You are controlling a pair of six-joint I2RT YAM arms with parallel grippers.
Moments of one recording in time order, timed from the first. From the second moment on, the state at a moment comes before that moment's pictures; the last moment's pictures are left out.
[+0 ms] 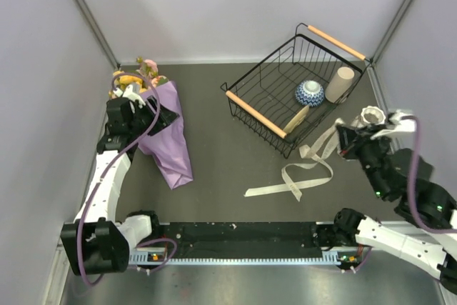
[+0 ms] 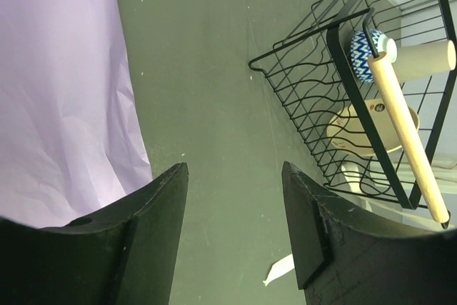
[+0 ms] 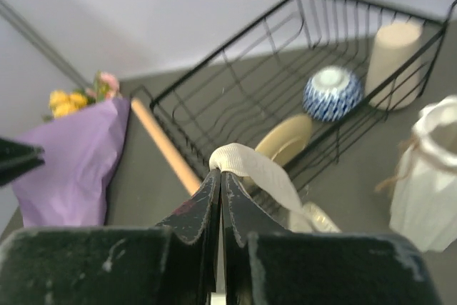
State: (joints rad) left arm 0.08 1.06 0.86 -0.29 0.45 -0.57; right arm 0.96 0.46 1.05 -0.58 0.78 0.34
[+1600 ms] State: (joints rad) left arm 0.20 0.91 0.70 -0.46 0.31 -0.57; right arm 0.96 0.95 0.97 -0.57 0.11 0.36
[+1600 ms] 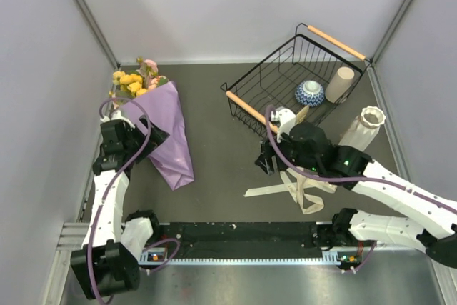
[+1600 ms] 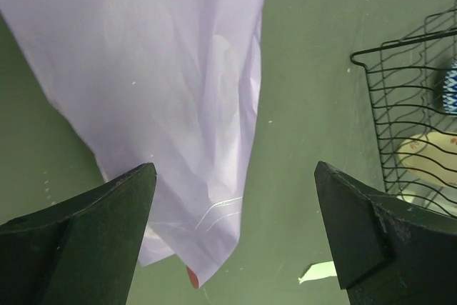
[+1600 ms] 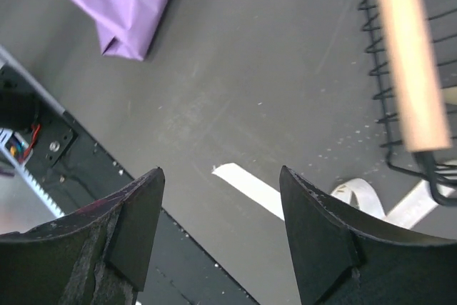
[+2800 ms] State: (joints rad) left arm -0.17 1.19 0.81 -0.15 0.50 -0.62; right arm 0.97 1.24 1.15 -0.33 -0.04 0.27
